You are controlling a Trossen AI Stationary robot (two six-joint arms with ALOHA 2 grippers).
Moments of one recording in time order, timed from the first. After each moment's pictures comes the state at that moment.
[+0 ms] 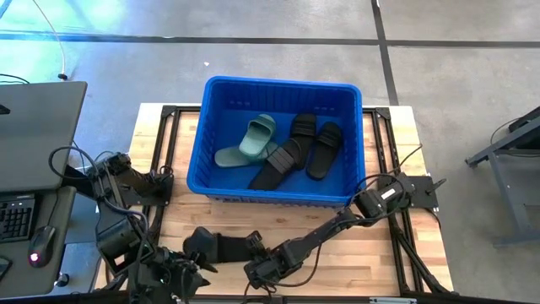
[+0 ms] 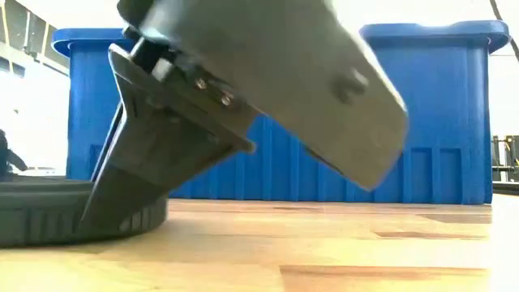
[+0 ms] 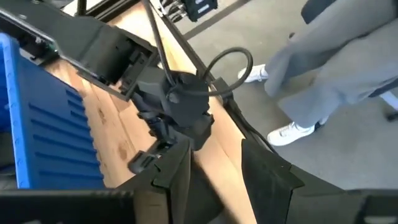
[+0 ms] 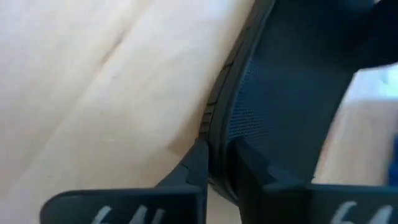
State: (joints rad) left arm -0.84 1.73 2.00 -1.21 -0.44 -0.21; right arm 0.53 2.48 2.07 -0.63 0.38 -0.19
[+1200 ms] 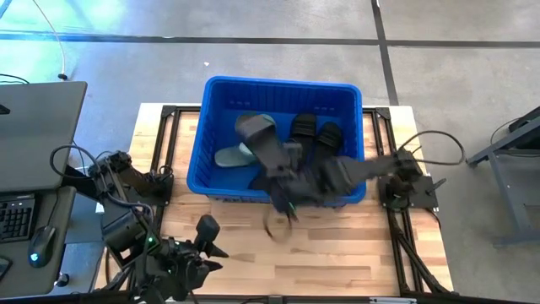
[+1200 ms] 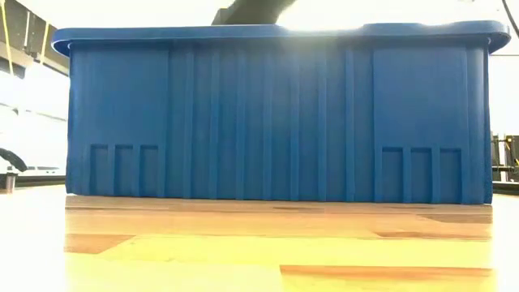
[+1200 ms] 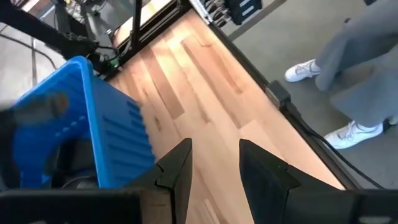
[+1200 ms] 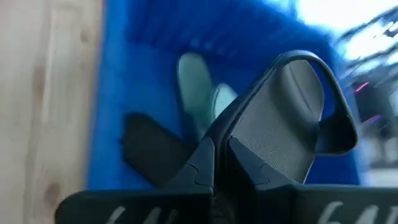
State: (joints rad) left arm -0.78 1.73 2.01 -1.21 -0.59 -0.05; right arm 0.32 1.96 2.22 -1.25 0.67 0.00
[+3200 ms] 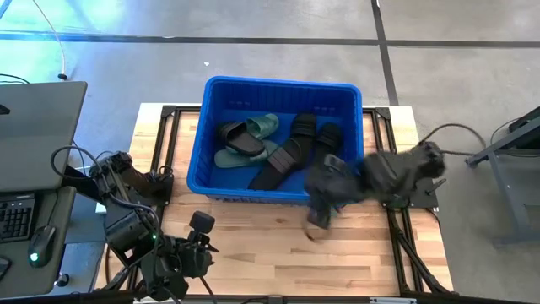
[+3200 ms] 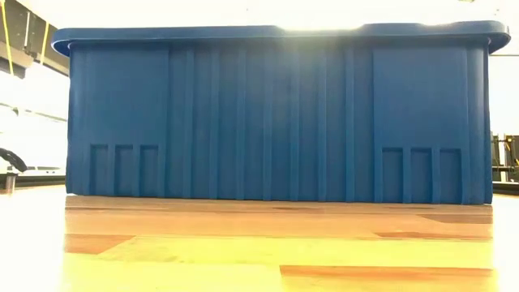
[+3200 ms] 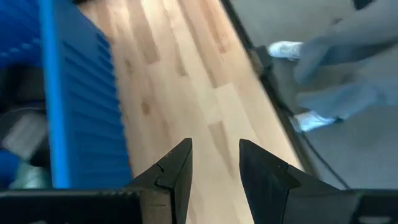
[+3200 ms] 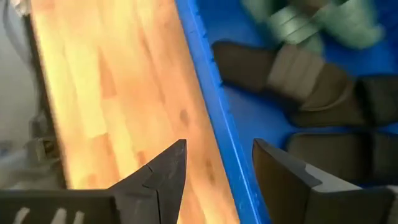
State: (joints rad) left arm -0.78 1.73 2.01 -1.38 -0.47 -0.37; right arm 0.42 1.76 2.14 -1.52 0.33 0.66
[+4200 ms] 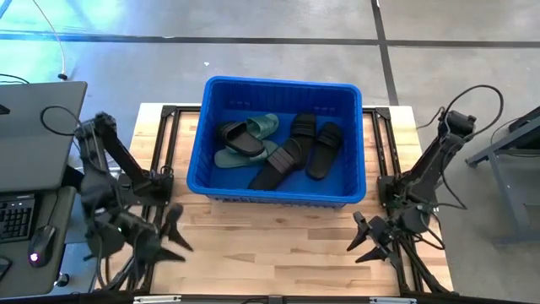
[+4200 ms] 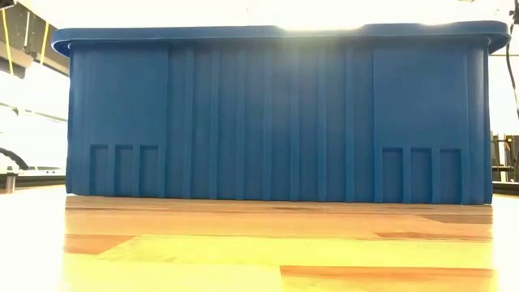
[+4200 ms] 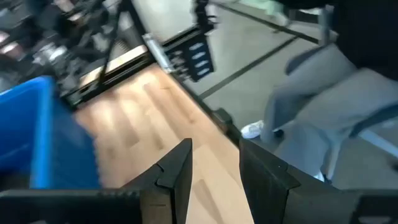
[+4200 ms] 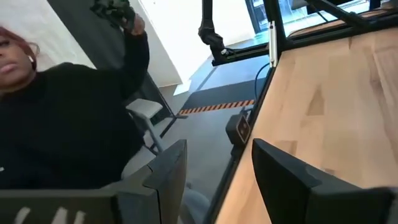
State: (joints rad) left arm -0.96 1.15 1.22 -0.64 -0.59 -0.08; right arm 1.01 0.95 0.41 0.38 0.41 0.49
